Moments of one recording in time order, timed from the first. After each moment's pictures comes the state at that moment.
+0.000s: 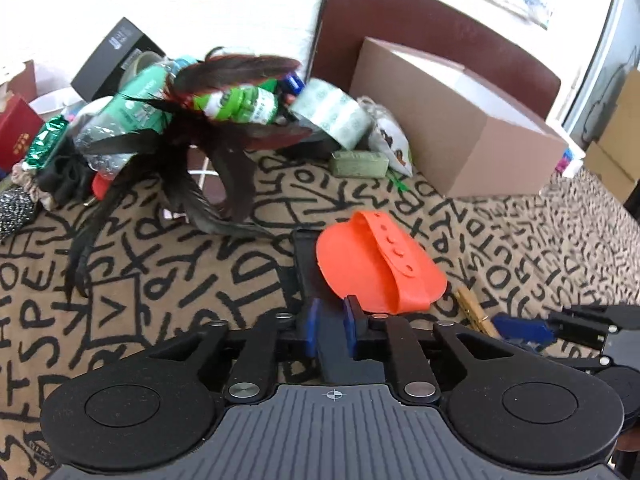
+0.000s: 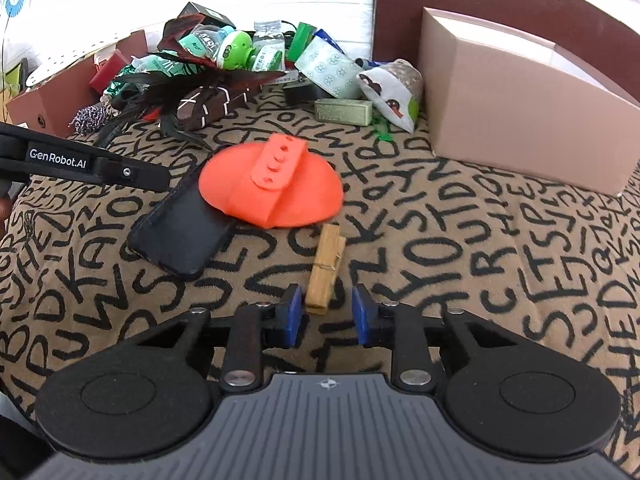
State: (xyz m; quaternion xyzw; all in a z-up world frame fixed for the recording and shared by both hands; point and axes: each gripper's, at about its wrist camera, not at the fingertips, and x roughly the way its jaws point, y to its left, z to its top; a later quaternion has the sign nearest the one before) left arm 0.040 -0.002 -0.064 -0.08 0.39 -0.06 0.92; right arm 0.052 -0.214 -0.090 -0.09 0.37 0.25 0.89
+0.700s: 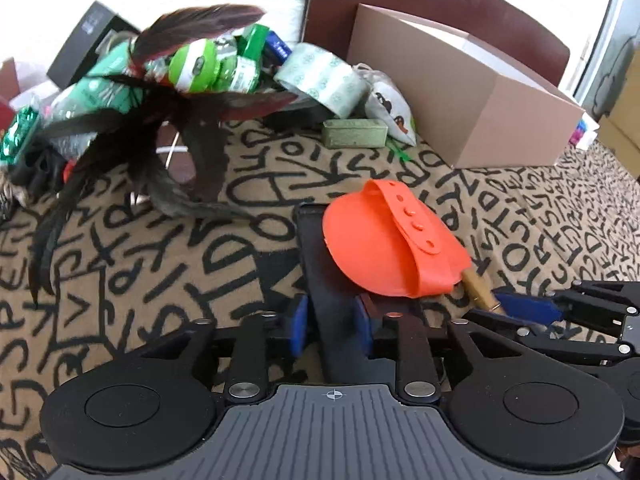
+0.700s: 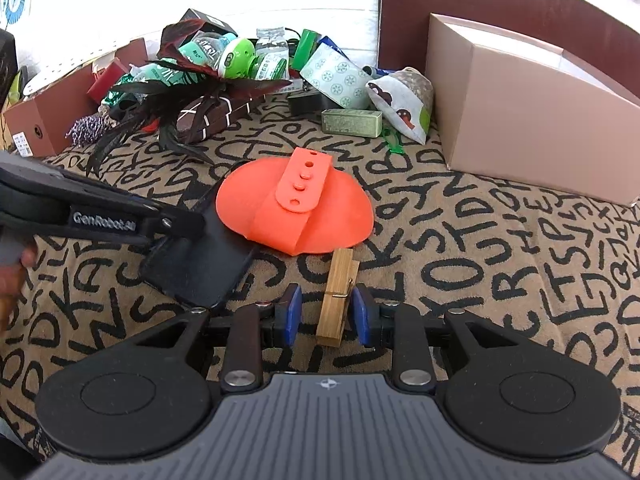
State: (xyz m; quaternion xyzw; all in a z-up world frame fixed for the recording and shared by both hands) left arm 0.059 -0.020 -0.083 -0.06 0.41 -0.05 0.91; right arm 0.064 -0.206 -0.096 -0.08 0.36 0.25 0.89
